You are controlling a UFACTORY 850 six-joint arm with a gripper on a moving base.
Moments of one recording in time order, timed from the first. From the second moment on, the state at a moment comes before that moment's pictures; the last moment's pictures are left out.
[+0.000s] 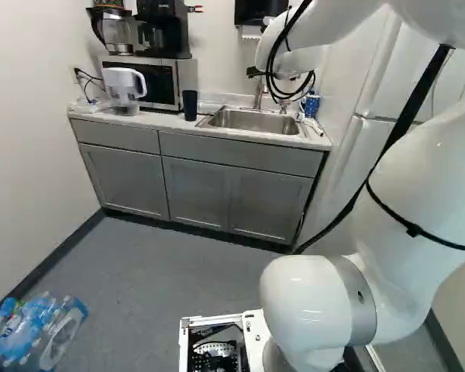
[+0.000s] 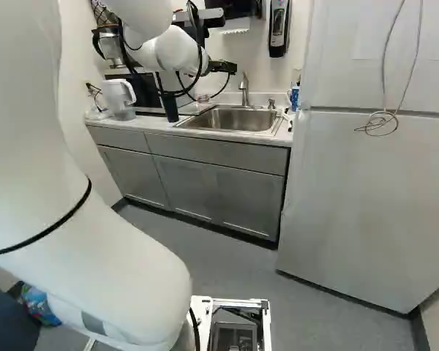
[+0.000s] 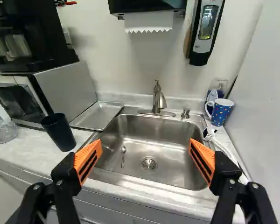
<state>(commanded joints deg) -5.6 4.0 -59.2 0.0 14.2 0.0</state>
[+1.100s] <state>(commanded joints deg) -5.7 4.1 -59.5 0.0 14.2 0.0</state>
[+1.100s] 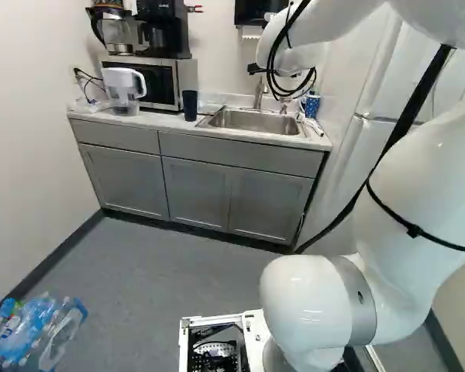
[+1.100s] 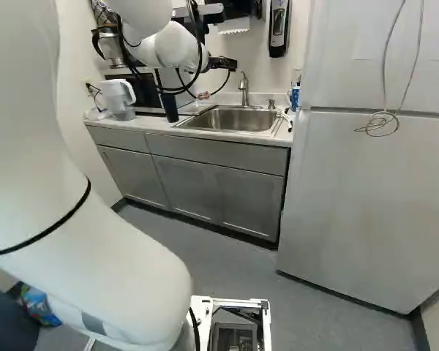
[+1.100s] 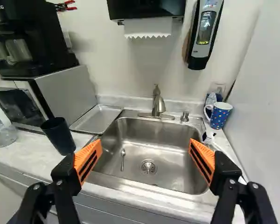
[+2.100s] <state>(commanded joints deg) -5.7 4.1 -59.5 0.0 14.2 0.0</state>
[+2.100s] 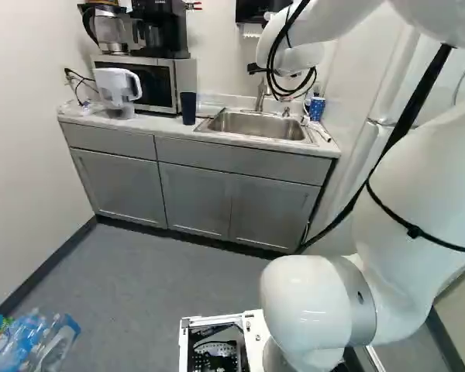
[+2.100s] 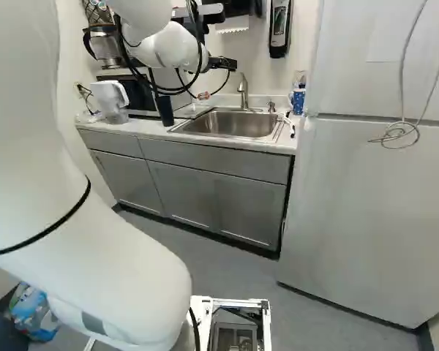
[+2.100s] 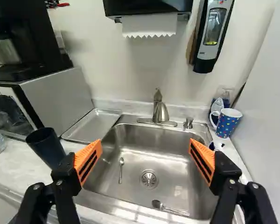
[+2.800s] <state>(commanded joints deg) -5.7 4.1 -59.5 0.0 14.2 0.0</state>
